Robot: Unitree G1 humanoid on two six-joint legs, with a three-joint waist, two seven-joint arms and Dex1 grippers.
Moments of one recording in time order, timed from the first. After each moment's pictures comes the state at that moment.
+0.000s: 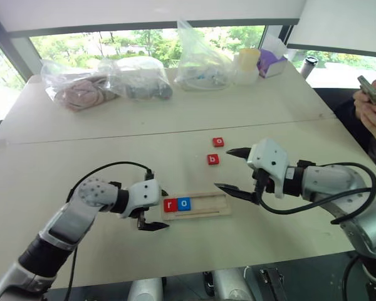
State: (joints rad) left arm -0.22 0.79 -0.27 -0.29 -0.09 0.40 -1.18; right arm -0.30 -0.83 0.03 -0.68 0.47 0.76 0.74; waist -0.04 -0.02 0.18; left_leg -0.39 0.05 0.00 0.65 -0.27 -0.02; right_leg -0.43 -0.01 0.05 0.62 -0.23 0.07
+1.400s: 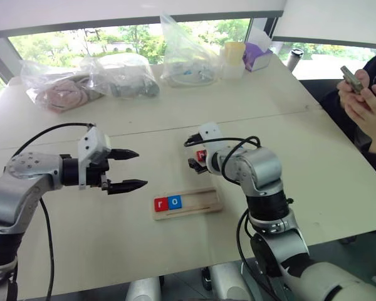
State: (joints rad) left arm -0.28 0.92 0.11 -0.30 -0.58 0.60 -1.11; right arm -0.78 0.00 0.09 -0.06 0.11 1.47 0.00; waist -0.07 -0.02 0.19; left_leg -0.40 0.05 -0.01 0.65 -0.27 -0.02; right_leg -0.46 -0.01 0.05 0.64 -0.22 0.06
